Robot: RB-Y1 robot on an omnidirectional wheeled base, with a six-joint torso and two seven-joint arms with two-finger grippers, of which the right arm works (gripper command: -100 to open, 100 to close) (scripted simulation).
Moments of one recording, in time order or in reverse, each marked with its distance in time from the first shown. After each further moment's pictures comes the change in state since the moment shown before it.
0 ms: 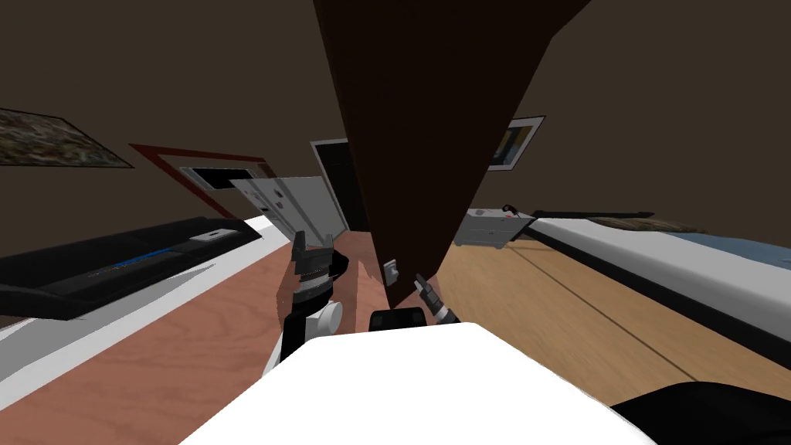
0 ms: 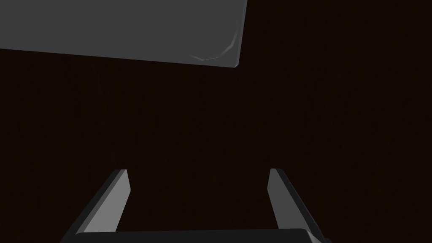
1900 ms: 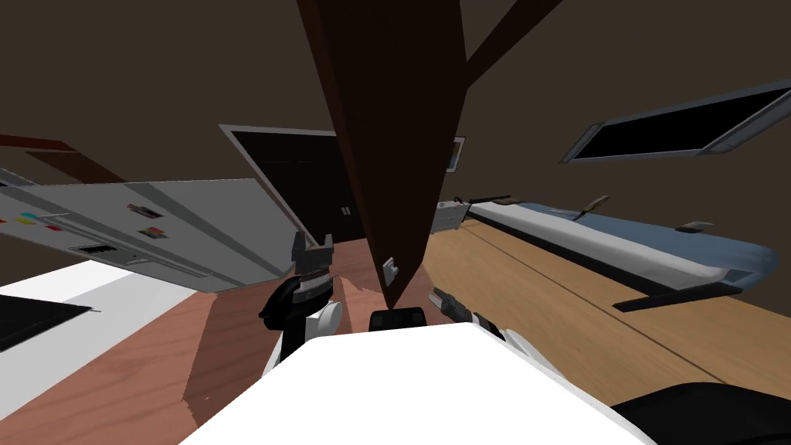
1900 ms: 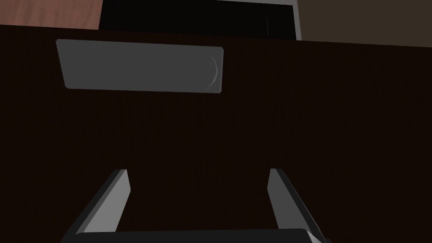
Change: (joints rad) arm -0.020 -0.238 -0.223 0.092 0.189 -0.457 -0.402
